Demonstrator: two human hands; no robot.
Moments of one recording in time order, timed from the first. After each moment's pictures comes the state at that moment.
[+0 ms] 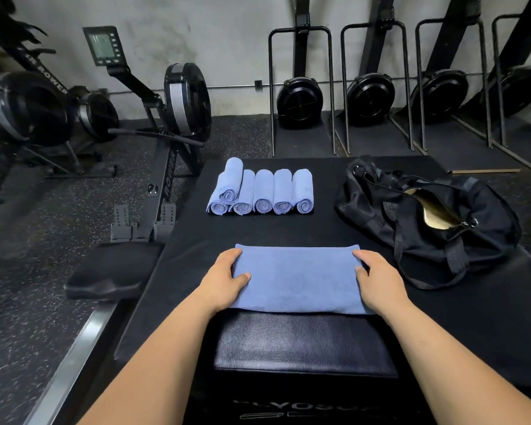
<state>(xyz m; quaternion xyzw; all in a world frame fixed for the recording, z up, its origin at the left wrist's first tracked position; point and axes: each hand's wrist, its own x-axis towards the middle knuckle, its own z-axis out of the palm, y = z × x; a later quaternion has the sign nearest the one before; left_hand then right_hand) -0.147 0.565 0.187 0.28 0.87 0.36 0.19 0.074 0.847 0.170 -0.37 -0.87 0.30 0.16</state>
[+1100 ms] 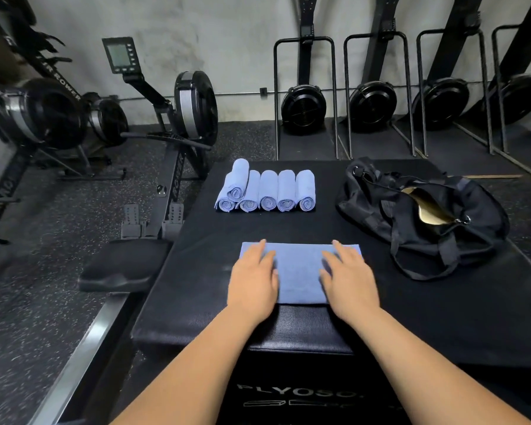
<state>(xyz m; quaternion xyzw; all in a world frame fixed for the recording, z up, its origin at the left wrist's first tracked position) -0.071 0.587 0.191 0.41 0.88 0.23 -0.07 0.065 0.768 0.185 -0.28 -0.94 0.09 0.18</state>
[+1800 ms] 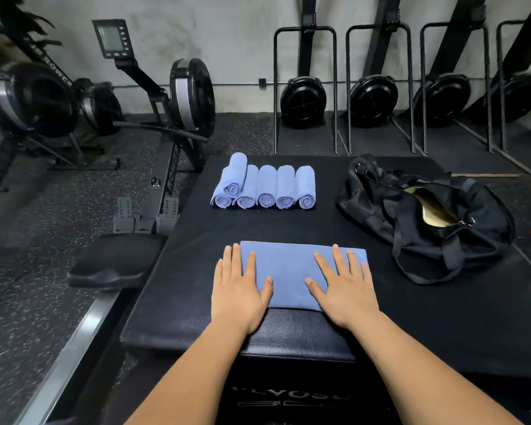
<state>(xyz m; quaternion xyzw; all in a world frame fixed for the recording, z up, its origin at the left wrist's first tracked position) -0.078 0.572 0.162 0.32 0.94 0.08 -0.03 0.062 0.768 0.177 -0.31 -0.95 0.07 -0.04</state>
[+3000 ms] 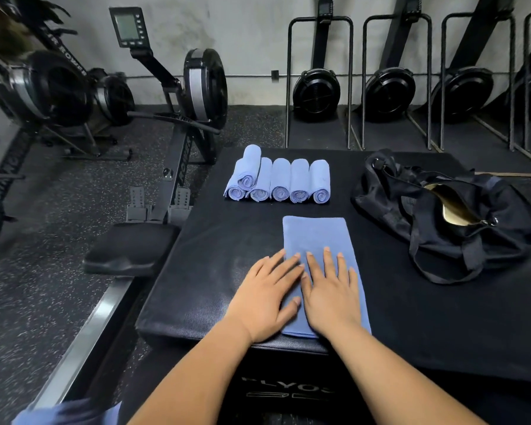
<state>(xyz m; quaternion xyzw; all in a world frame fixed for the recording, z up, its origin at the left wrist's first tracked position) -0.067 0.558 0.167 0.56 0.81 0.15 -0.06 0.038 0.705 0.170 -0.32 -0.94 0.10 0.01</state>
